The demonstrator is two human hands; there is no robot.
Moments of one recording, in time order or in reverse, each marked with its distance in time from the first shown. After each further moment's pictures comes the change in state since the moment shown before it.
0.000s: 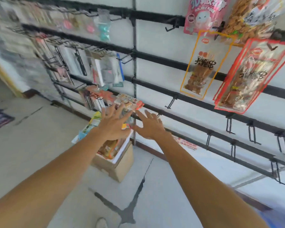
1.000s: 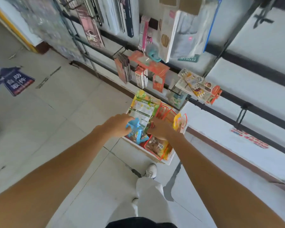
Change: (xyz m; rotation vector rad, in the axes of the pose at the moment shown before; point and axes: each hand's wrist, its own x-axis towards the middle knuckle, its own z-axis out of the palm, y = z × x) left_hand 0.104 -0.345 0.174 -0.339 -0.384 -0.034; right_hand 0.275 -0.173 0.209 0.255 -0.507 0.164
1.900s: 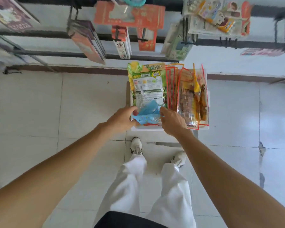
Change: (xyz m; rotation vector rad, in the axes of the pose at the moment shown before) left_hand 0.126 -0.132 0.024 -0.192 -0.396 0.260; right_hand 0.103 -0.042 0.131 0.171 0.342 0.412
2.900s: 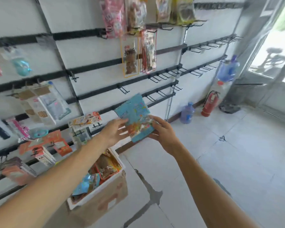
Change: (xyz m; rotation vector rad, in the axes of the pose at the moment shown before) left_hand -0.222 0.391 0.086 -0.865 -0.304 0.378; right_hand -0.432 0.129 -0.178 1.543 0.858 -0.179
